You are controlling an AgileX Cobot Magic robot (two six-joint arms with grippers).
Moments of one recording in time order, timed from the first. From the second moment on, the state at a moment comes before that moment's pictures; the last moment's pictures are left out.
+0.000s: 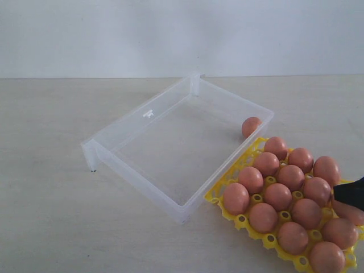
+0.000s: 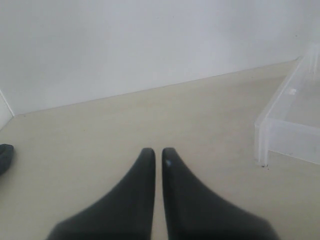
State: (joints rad) left arm 0.01 0.00 0.00 0.08 0.23 0.10; right arm -0.57 1.43 -0.37 -1.70 -0.69 1.31
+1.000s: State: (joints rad) left arm 0.01 0.00 0.00 0.08 0.23 0.10; right arm -0.43 1.07 -0.48 -1.63 0.42 1.31
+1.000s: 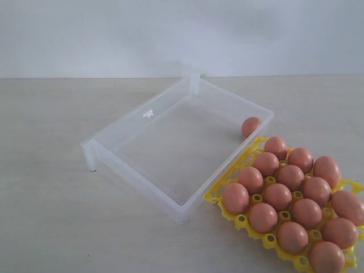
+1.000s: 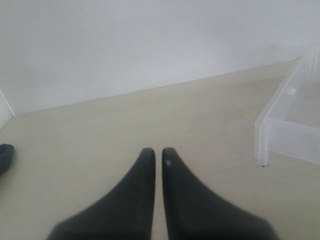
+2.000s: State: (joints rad) left arm 0.01 0.00 0.00 0.08 0.23 0.10; right arm -0.41 1.51 -0.78 0.33 0.95 -0.49
